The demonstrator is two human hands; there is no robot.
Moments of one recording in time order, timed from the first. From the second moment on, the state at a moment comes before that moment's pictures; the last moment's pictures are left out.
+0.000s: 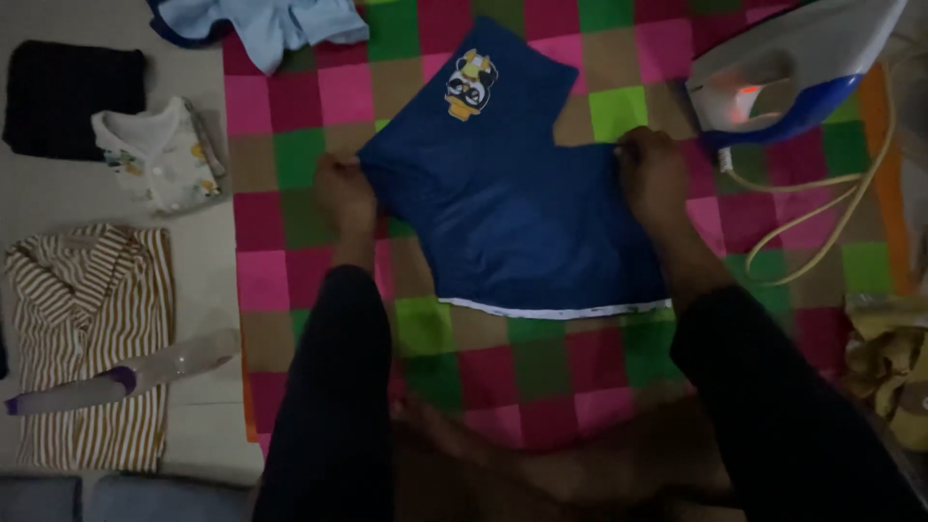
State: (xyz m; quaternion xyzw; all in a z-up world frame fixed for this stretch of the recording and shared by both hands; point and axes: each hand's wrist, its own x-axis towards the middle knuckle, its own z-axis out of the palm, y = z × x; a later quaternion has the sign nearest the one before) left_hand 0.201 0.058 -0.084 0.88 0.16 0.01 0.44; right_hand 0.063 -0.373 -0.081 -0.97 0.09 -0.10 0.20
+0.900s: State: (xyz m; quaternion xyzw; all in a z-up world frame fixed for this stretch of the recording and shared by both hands) left_hand 0.078 -0.085 -0.026 0.92 -0.34 -0.17 0.13; right_hand 0.019 -0.298 -0.035 -0.96 0.02 -0.18 0.20
